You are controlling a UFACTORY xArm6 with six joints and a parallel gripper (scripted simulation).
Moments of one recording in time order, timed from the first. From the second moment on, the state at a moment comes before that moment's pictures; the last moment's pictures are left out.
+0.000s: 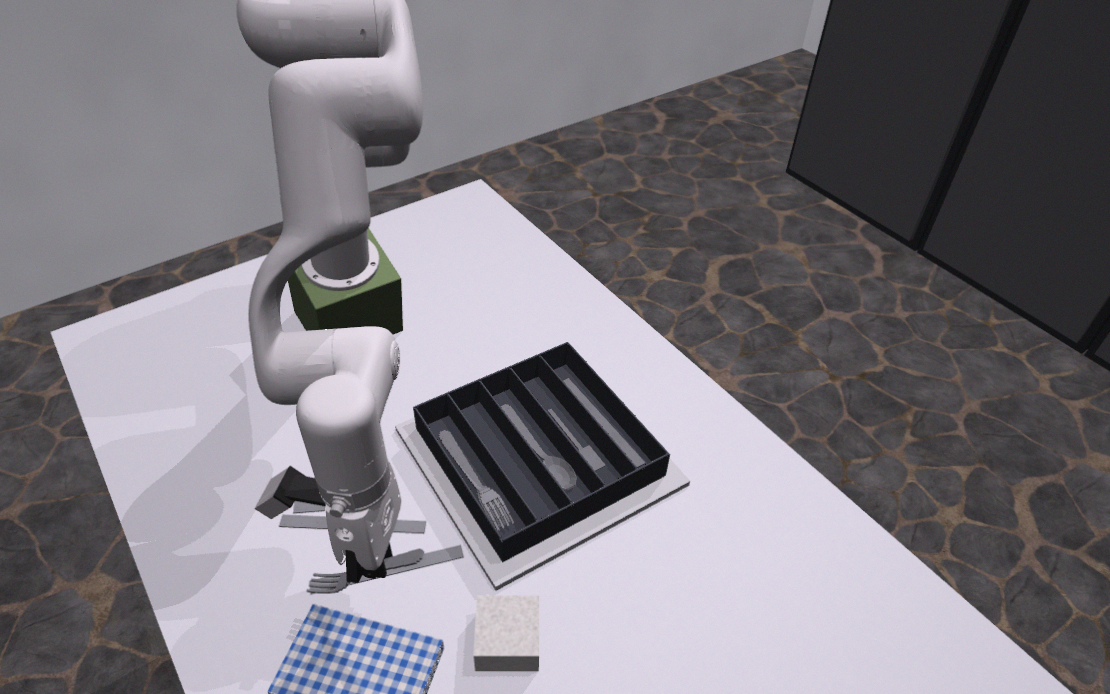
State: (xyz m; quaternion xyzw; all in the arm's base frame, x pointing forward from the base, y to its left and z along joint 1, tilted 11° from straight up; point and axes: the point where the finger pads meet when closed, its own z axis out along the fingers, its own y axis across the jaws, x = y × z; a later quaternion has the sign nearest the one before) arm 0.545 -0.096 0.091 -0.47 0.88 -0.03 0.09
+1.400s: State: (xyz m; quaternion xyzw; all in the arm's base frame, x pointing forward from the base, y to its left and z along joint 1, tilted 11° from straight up) arm 0.567 -0.092 -0.020 -0.47 0.88 -0.03 0.09
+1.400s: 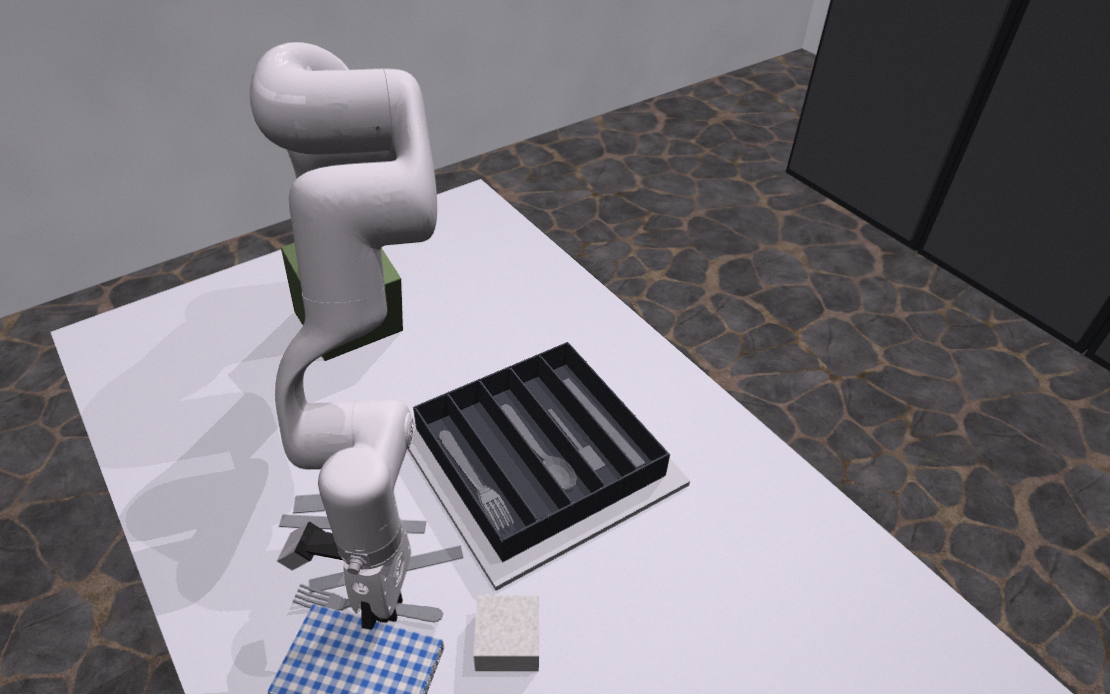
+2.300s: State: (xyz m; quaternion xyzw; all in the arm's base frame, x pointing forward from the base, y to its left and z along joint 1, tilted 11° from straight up) arm 0.567 -0.092 -0.022 -0.47 0.88 -0.03 0.09
